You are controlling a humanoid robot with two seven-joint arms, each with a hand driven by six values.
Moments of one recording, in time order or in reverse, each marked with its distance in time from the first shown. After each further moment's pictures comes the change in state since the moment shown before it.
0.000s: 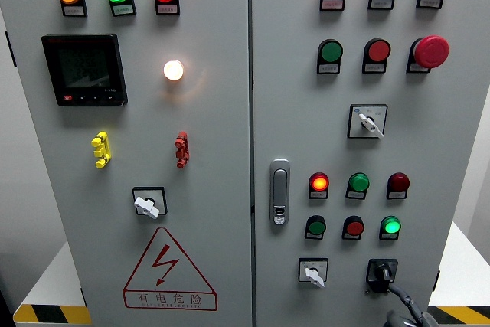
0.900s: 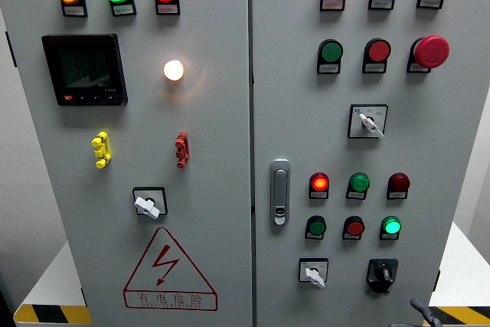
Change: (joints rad) left arm 0.000 0.000 0.000 0.000 0.000 0.000 0.000; right arm -0.164 0.004 -0.001 0.163 -0.001 -0.056 0.003
